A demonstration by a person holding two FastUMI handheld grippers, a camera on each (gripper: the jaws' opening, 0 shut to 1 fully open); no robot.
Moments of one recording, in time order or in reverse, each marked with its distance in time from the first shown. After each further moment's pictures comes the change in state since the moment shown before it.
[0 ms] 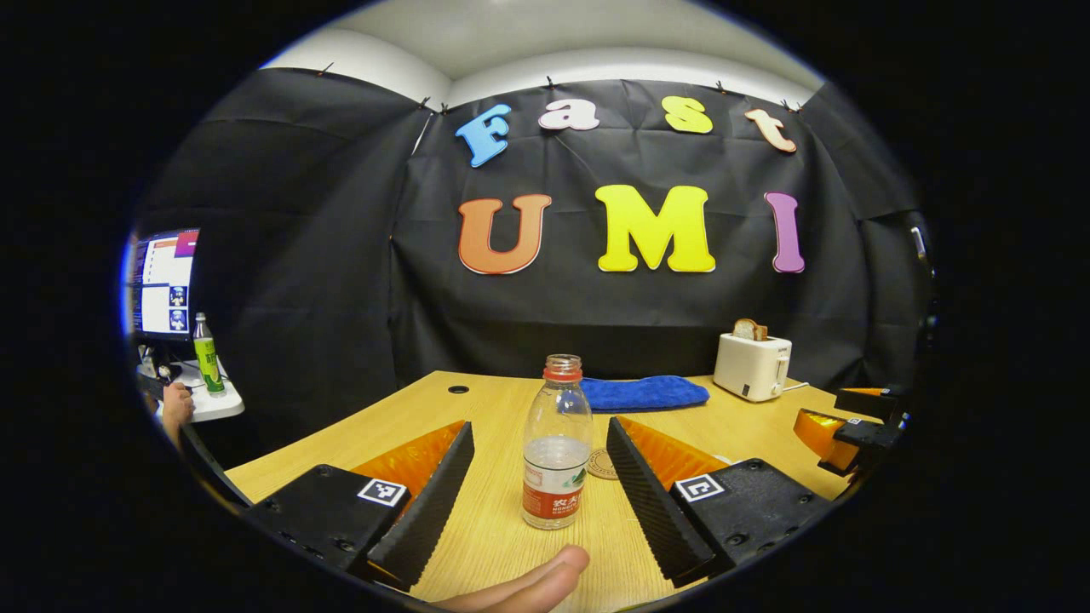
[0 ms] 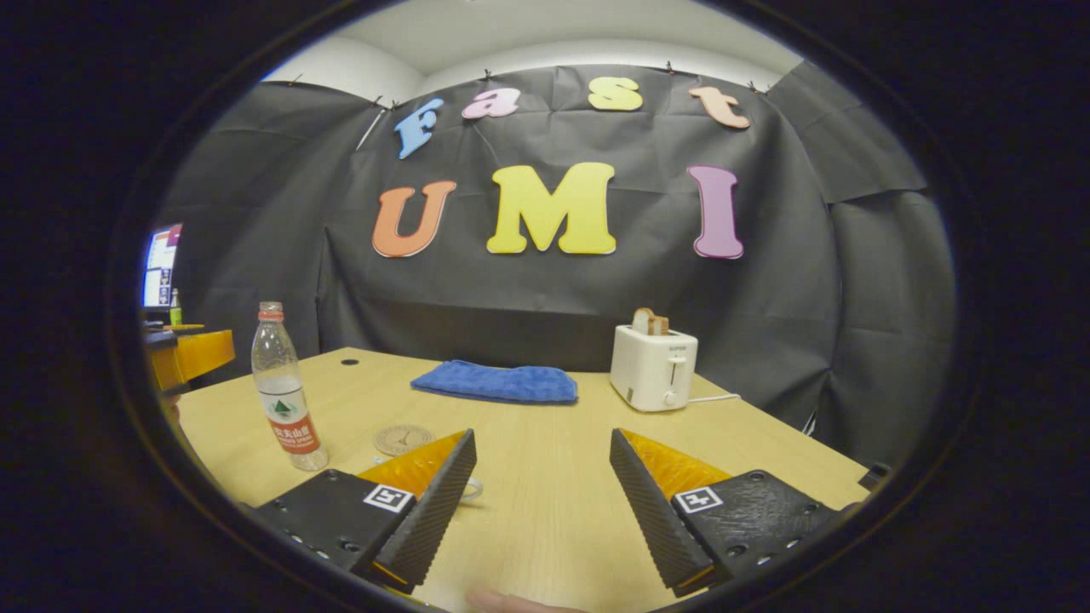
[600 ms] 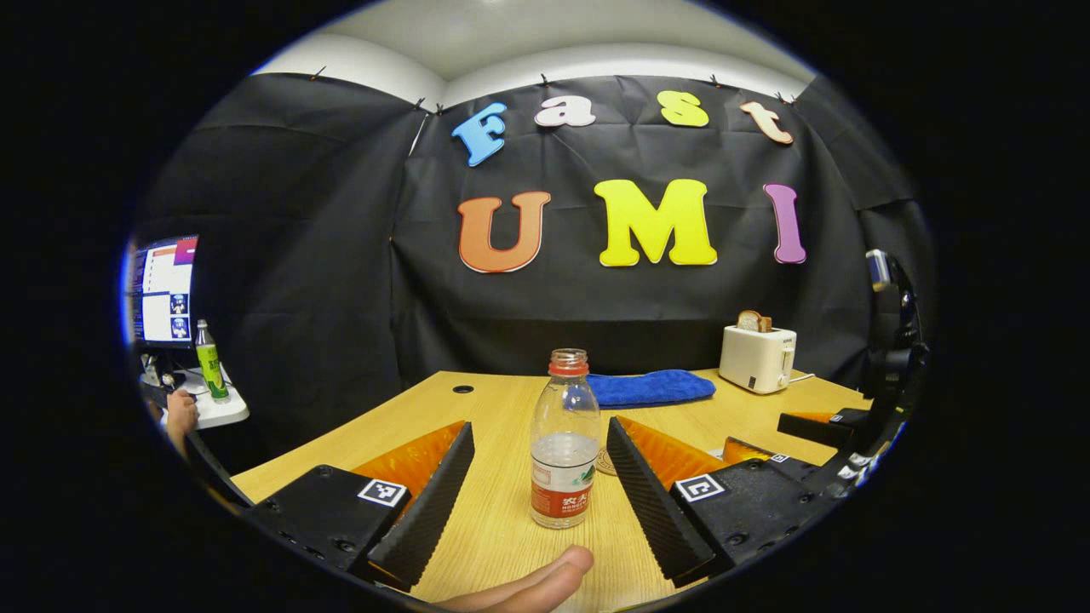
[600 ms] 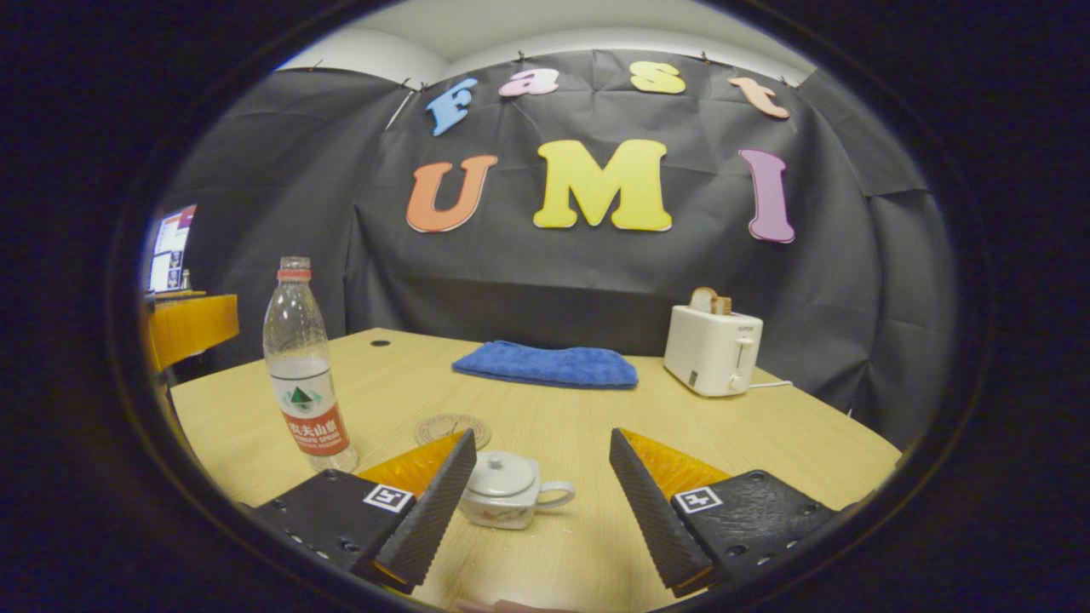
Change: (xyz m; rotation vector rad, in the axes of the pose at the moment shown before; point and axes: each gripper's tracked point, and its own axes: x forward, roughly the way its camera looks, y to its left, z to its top) left arm 0.005 0.012 -0.008 -0.007 0.015 0.022; right arm 0.048 0.078 -0.040 -0.042 0.069 0.072
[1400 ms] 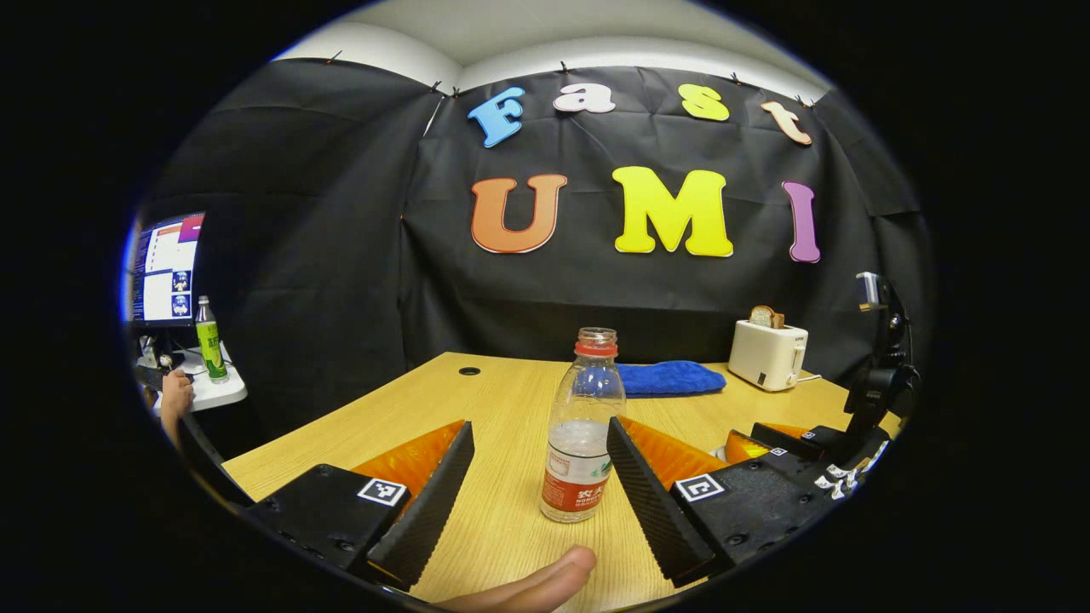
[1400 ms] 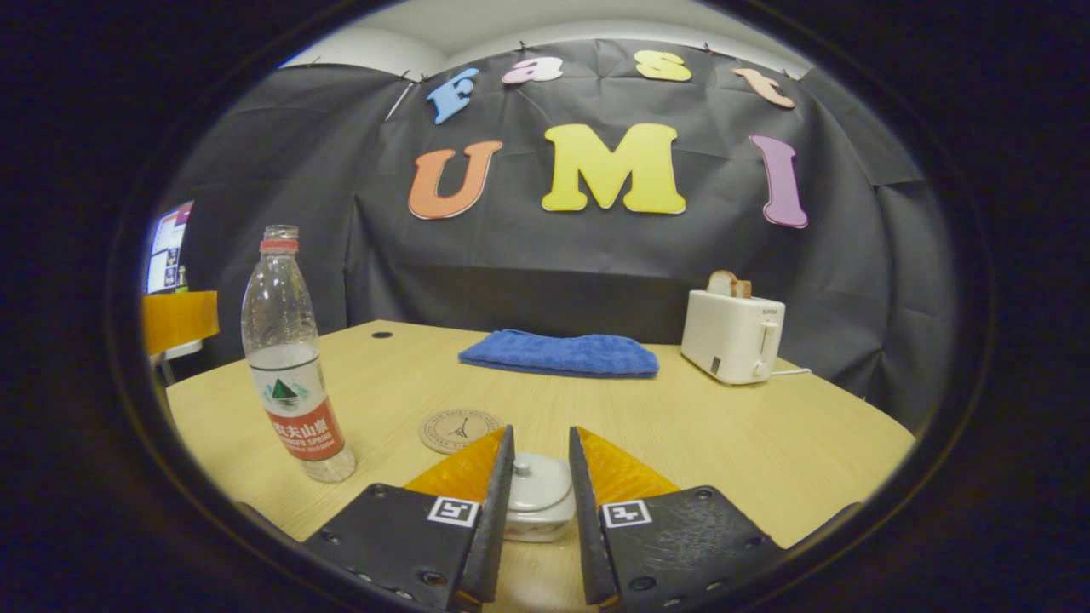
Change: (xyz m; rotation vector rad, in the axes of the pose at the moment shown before) left arm 0.008 0.010 -0.014 -0.027 0.040 0.019; right arm 0.028 0.016 -0.009 0.028 0.018 0.023
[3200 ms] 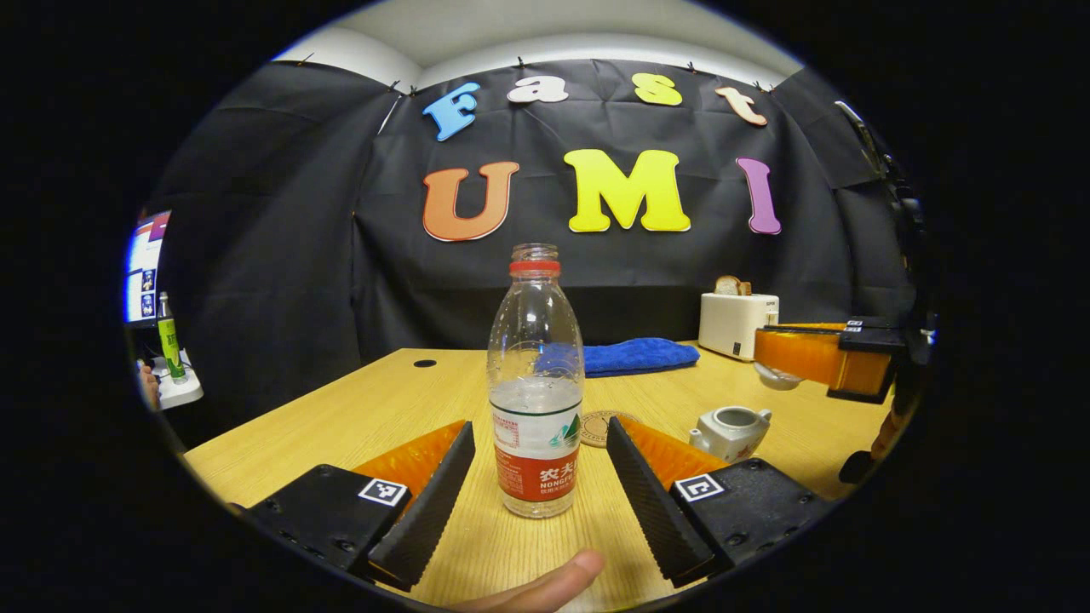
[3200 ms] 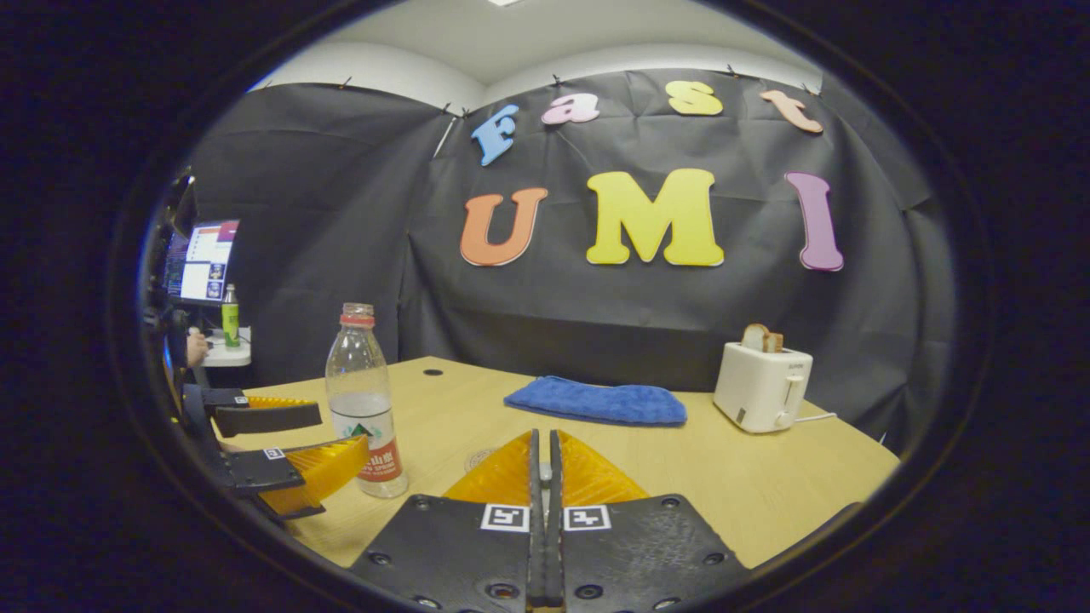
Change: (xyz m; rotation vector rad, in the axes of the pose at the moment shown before) left arm 0.032 -0.035 -0.051 0.067 -0.022 -0.146; right arm -0.050 -0.001 0.059 -0.036 -0.152 0.161
